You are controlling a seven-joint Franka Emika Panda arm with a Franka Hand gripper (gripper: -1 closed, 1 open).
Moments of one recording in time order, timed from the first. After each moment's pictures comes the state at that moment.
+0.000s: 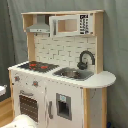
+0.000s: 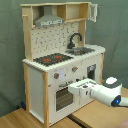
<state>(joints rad) -0.53 -1.48 1.55 -2.23 -0.29 2.79 -0.48</state>
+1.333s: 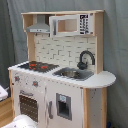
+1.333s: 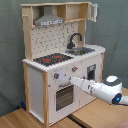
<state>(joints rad) -0.51 -1.49 1.54 -2.29 -0.29 2.82 -0.06</state>
